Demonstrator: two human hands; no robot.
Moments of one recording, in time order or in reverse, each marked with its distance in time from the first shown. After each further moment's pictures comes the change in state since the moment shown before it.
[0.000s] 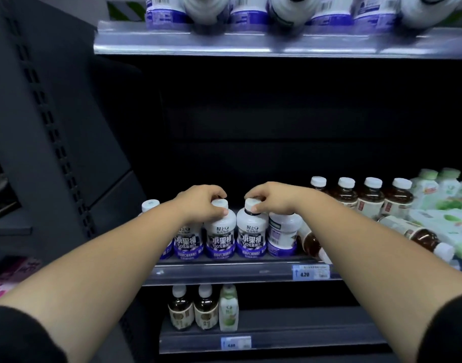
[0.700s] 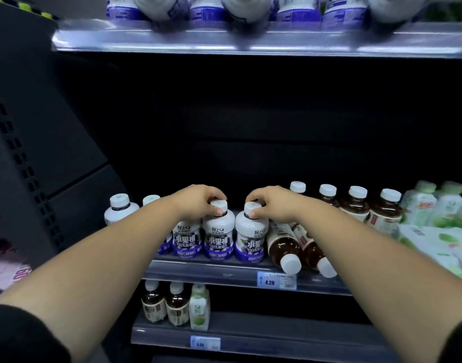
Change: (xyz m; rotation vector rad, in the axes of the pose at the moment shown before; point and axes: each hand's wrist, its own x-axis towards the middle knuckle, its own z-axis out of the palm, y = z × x) left_hand 0.019 0.076 0.028 -0.032 -0.040 -0.041; right_hand -0.021 0.083 -0.022 -0.035 0.053 -0.177
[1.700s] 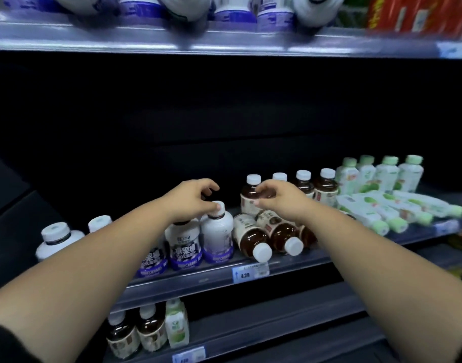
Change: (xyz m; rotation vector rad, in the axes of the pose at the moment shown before) left_hand 0.033 0.039 0.012 -0.124 -0.024 0.279; right_hand -0.074 0.041 0.002 0.406 0.439 0.315
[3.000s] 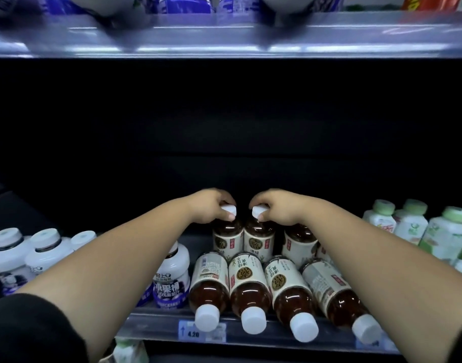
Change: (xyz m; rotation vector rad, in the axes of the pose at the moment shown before) left_hand 0.153 0.043 0.056 0.054 -0.044 -0.192; right_hand 0.146 0.061 -0.079 -0.464 -0.453 -0.265
